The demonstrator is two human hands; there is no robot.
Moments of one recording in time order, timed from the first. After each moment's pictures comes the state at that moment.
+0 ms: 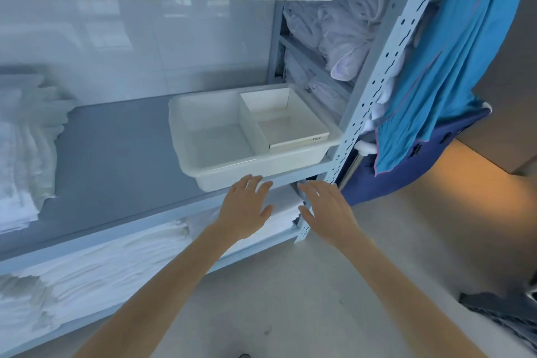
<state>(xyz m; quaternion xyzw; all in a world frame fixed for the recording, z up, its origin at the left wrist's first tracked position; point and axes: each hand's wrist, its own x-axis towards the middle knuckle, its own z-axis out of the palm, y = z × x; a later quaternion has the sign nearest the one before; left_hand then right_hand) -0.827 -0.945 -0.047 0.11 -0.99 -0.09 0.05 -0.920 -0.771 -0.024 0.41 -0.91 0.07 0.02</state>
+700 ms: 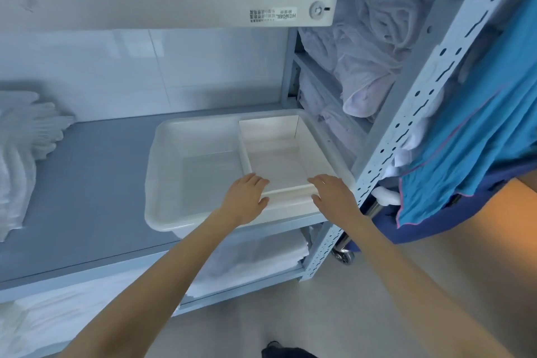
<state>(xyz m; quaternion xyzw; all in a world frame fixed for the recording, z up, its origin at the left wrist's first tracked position) -1.018 -1.018 -0.070 0.17 -0.98 -0.11 0.02 -1.161 -0.842 -0.052 0.46 -0.89 0.05 -0.02</state>
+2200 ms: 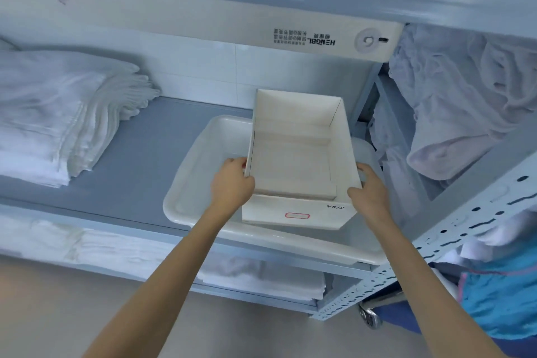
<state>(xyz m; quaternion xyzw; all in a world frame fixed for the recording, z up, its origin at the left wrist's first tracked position) -1.027 -1.043 -0.010 0.55 -0.75 -0.28 0.22 -1.254 -0.922 -0.016 0.33 -0.83 0.41 -0.19</state>
